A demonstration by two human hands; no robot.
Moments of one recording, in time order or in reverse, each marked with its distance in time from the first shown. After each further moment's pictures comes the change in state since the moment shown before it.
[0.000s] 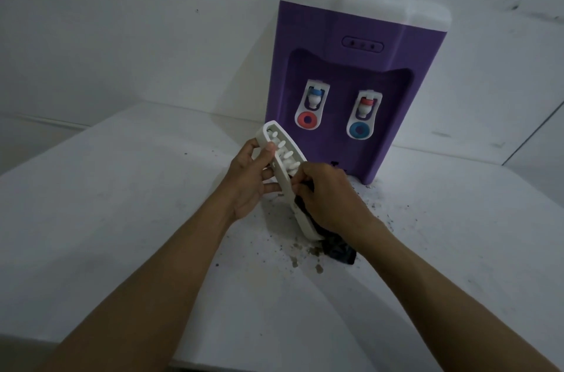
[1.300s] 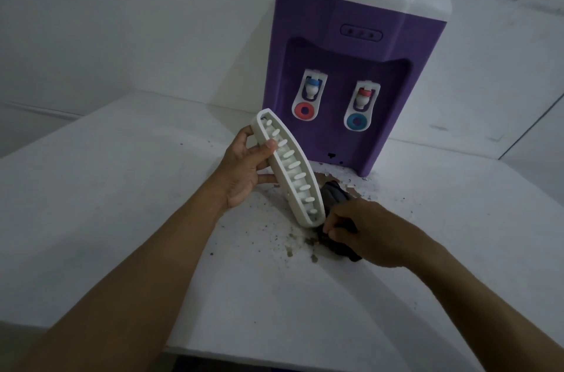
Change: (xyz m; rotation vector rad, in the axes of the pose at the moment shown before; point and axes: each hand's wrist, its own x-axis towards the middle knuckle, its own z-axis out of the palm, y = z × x) left_hand 0.002 -0.002 -0.004 -0.014 -0.044 0.014; right_hand -0.060 0.028 -0.043 -0.083 -0.493 0.159
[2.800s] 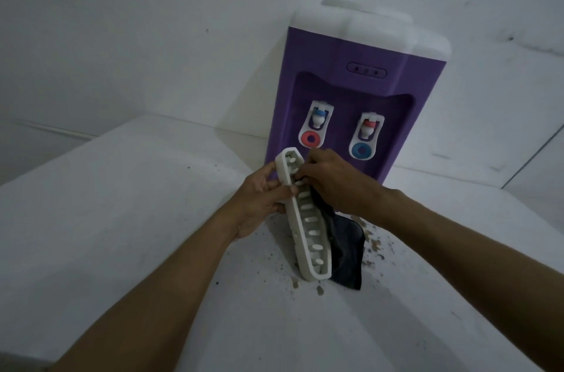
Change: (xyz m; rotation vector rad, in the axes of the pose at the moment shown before) left_hand -0.006 0.001 0.010 0.055 -0.157 -0.024; right_hand 0.100 -0.020 -0.046 -0.400 0.388 -0.539
